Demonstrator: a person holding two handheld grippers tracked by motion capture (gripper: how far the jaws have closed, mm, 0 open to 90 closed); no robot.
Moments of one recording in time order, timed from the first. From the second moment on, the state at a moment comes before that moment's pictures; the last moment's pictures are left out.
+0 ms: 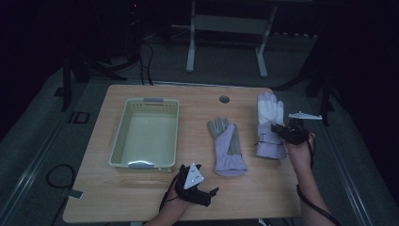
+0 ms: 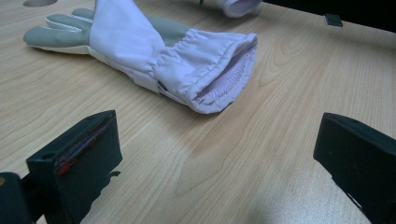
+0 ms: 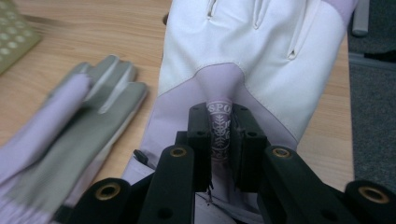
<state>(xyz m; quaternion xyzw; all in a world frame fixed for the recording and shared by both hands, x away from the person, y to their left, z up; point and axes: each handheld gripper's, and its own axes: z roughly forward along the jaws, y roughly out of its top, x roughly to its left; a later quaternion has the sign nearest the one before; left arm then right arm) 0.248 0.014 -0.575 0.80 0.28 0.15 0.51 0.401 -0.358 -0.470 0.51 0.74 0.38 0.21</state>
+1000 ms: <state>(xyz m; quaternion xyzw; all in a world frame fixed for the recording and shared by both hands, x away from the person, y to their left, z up) 0.247 0.013 -0.575 0.80 0.28 0.16 0.51 0.330 -0.365 -0.501 0.53 0.76 0.34 0.16</state>
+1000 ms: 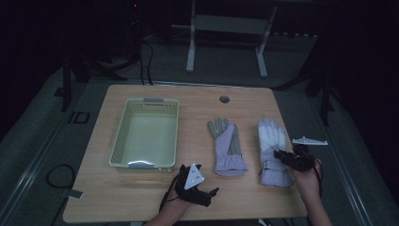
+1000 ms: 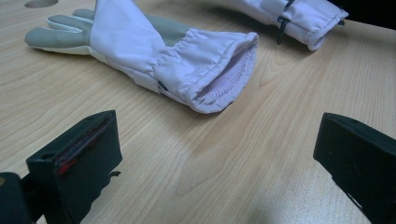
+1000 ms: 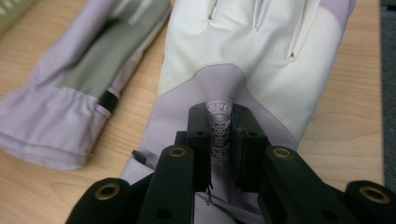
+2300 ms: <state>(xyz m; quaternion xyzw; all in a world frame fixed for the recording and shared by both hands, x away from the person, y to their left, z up) 0.247 0.013 -0.575 0.80 0.28 0.15 0.51 0.359 -0.366 -0.540 0.50 0.79 0.33 0.15</state>
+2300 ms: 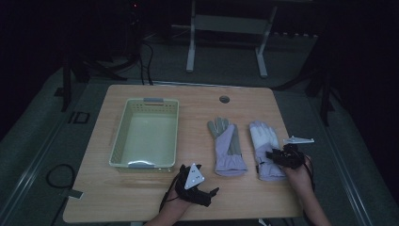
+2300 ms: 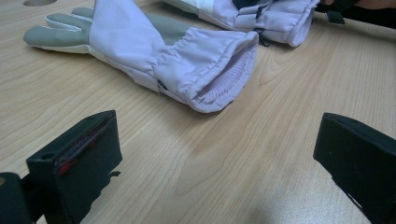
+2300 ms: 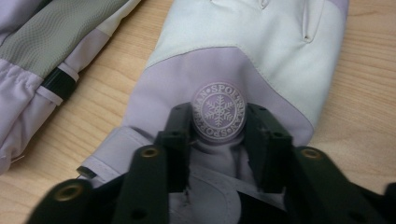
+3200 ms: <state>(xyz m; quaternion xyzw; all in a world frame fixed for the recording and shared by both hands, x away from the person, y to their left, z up) 0.248 0.013 -0.575 0.80 0.28 0.15 0.51 0.342 -0.360 -0.444 0.48 0.75 0.40 0.18</state>
